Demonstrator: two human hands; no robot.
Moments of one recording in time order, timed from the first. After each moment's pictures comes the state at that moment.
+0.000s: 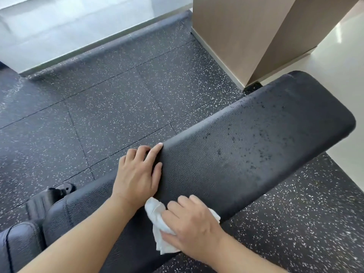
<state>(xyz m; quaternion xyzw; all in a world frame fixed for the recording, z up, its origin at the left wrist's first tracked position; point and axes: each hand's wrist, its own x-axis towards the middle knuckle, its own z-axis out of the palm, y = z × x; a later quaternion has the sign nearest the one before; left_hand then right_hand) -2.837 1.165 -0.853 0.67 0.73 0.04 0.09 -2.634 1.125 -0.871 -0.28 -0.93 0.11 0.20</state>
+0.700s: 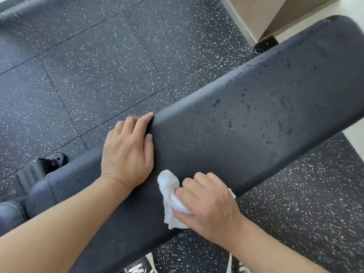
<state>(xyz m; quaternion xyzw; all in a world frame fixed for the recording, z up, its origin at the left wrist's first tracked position) -2.839 1.165 -0.861 0.65 0.75 0.09 0.13 -2.615 1.129 -0.878 -0.34 -0.90 0.13 0.23</state>
